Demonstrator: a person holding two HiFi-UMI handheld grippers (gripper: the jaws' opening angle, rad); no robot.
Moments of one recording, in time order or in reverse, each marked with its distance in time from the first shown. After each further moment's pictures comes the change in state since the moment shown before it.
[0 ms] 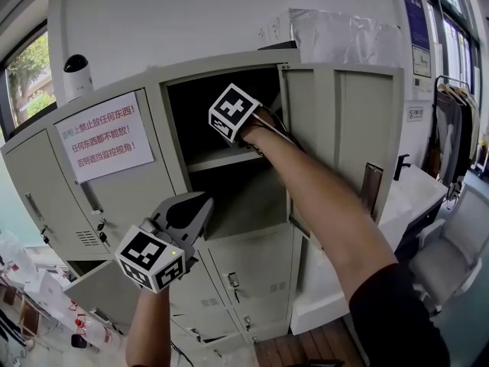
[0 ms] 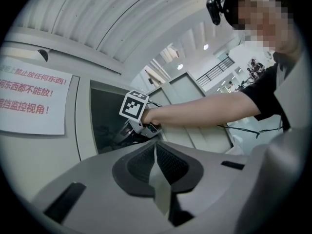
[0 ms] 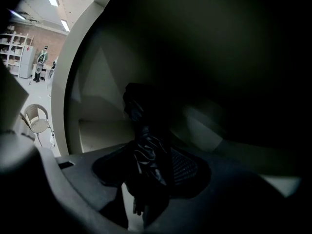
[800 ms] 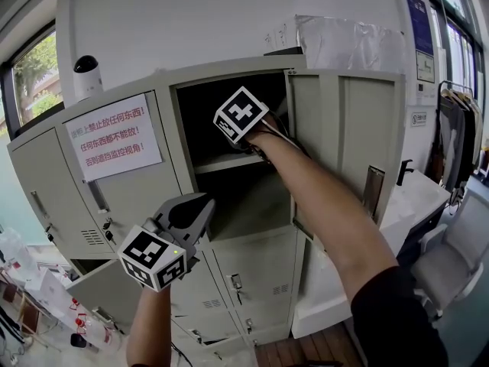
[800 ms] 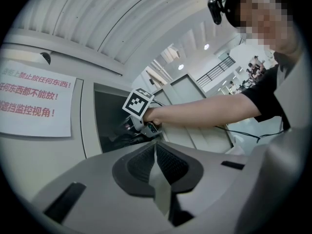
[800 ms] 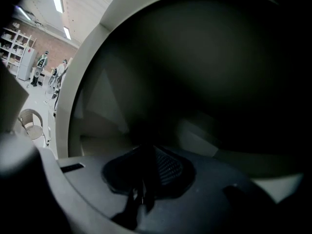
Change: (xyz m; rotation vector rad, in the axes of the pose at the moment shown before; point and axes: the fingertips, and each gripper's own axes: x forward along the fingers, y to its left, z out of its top) left arm -0.009 0.005 0.002 0.001 -0.002 0.014; right arm -0.018 0.000 0.027 0.030 -0.146 -0.050
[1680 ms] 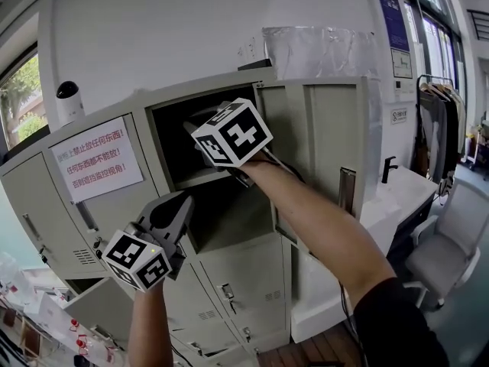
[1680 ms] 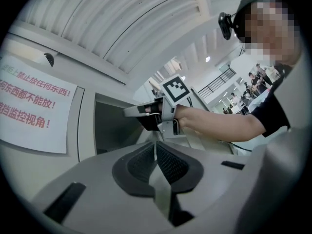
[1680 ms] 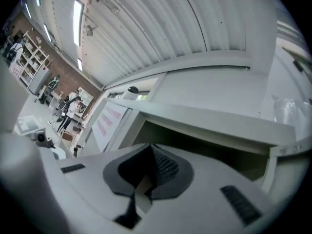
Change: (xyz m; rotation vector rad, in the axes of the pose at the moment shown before) left arm 0.010 0.010 0.035 -0.055 -0.135 -0.001; right arm -0.122 0.039 0.068 0.037 -0.419 0.026
